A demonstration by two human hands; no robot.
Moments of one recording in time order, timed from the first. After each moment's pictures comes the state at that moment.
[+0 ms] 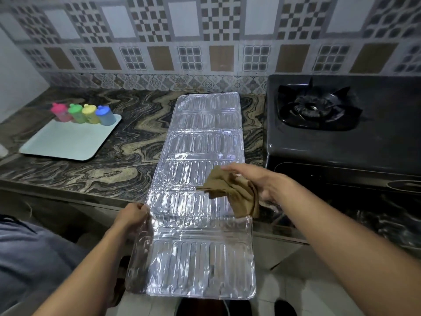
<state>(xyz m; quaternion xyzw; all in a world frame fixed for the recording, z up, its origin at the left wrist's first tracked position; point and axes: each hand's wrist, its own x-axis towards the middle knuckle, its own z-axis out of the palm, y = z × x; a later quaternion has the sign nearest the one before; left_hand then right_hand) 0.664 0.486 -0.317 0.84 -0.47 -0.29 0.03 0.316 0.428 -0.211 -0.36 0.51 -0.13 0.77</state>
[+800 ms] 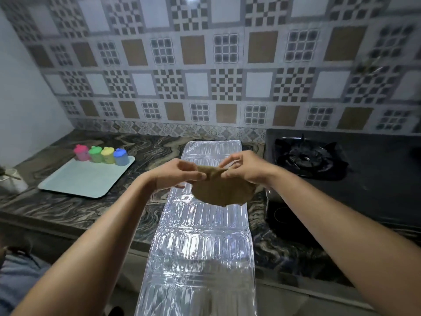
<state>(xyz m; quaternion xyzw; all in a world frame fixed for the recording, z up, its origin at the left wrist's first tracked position) 0.573 0.401 -0.096 0.55 -0.68 -0.45 0.18 0.323 0.375 -0.103 -0.70 0.49 -0.23 0.46</state>
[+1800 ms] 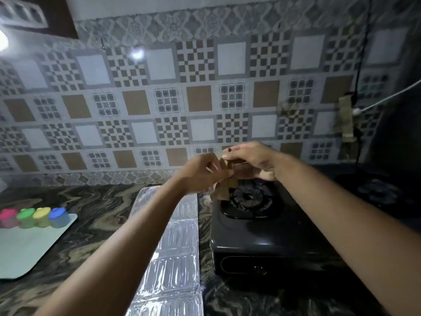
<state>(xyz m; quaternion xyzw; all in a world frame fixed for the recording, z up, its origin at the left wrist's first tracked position) 0.343 0.347 -0.001 0.46 -0.81 -0.25 0.25 0.158 0.350 0.019 -0.54 0.52 -0.39 0.53</state>
